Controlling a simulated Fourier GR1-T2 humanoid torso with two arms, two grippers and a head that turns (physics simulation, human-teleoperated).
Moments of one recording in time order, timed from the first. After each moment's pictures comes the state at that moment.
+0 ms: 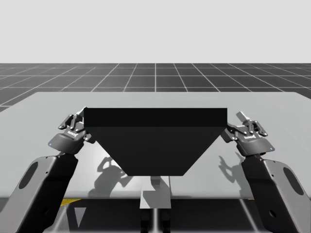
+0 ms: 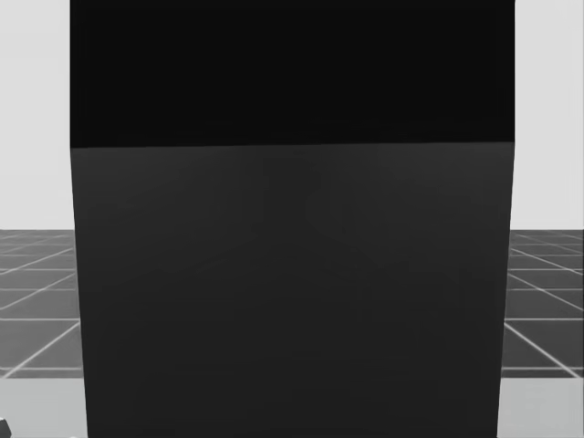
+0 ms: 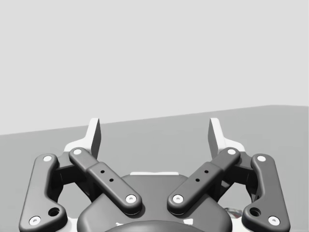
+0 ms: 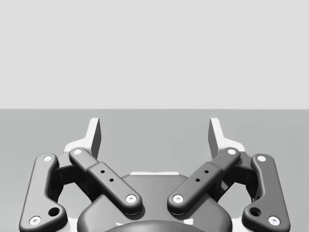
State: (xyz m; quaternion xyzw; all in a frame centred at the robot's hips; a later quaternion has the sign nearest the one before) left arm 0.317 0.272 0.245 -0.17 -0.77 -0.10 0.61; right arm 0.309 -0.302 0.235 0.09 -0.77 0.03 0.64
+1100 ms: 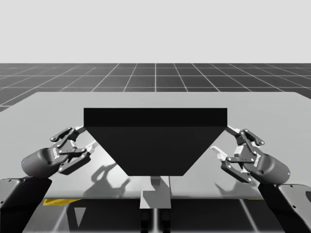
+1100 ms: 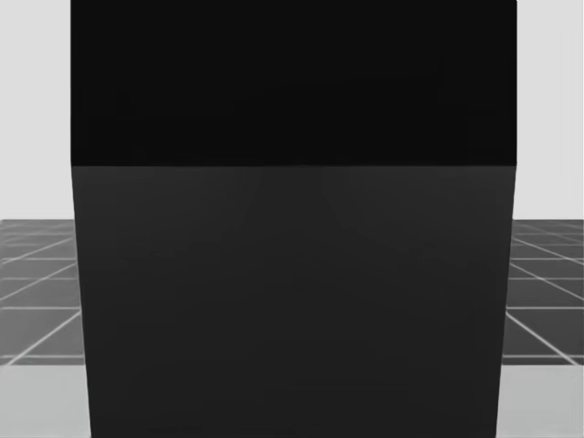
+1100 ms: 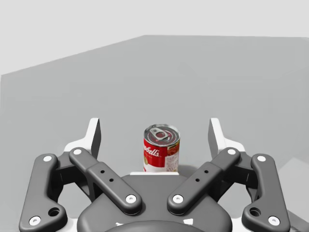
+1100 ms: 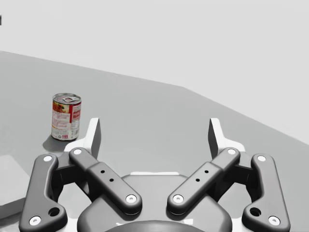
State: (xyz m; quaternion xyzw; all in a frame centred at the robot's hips) left arm 0.268 0.307 0.242 -0.27 -0.67 -0.25 0.65; right arm 0.260 -0.310 0.224 0.24 -0.73 0.31 0.56
